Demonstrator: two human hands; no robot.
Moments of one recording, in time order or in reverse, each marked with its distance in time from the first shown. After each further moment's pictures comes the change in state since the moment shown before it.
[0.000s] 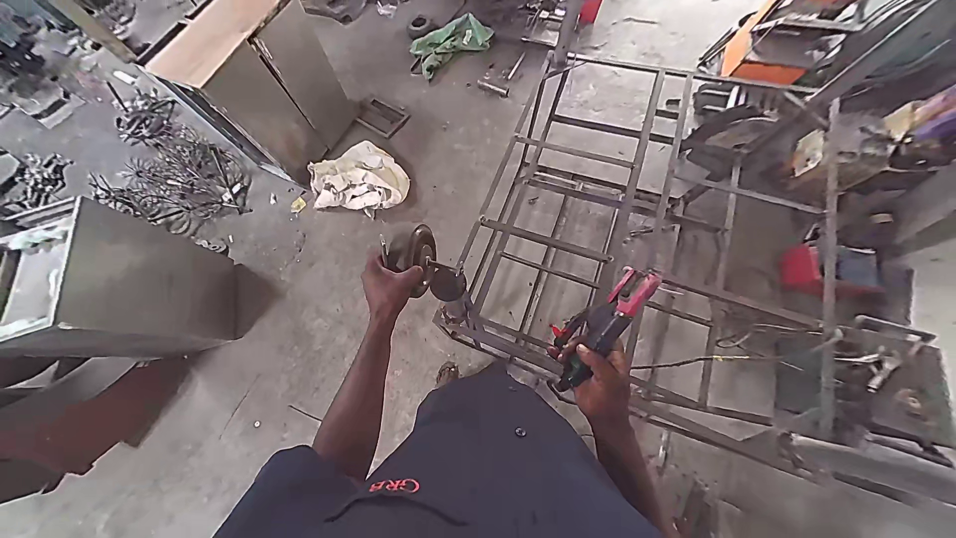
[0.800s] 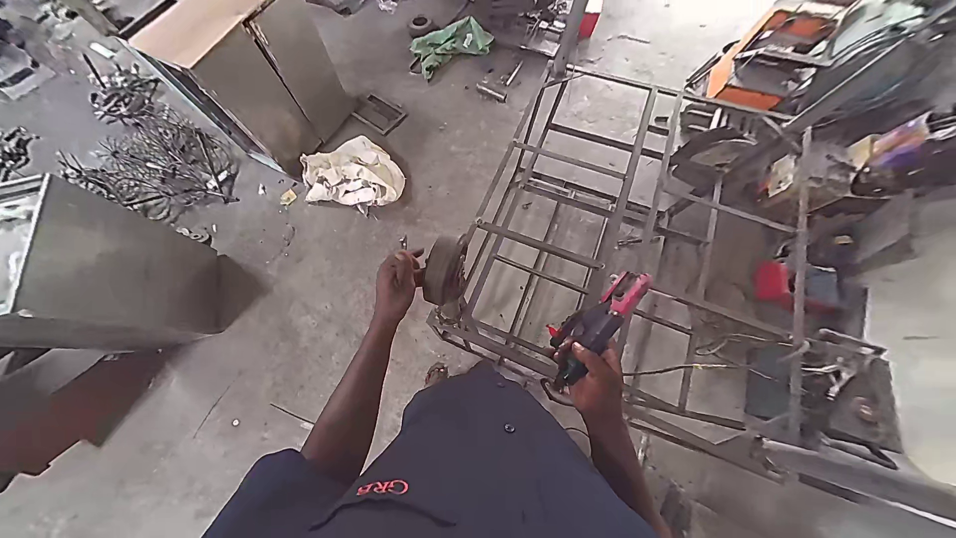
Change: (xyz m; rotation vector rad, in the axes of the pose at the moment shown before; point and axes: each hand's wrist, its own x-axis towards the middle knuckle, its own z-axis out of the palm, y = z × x) left_hand -0.008 -0.021 0.010 -0.349 -0.277 0.274; right_hand 0.006 -0.003 0.005 -0.070 0.052 0.063
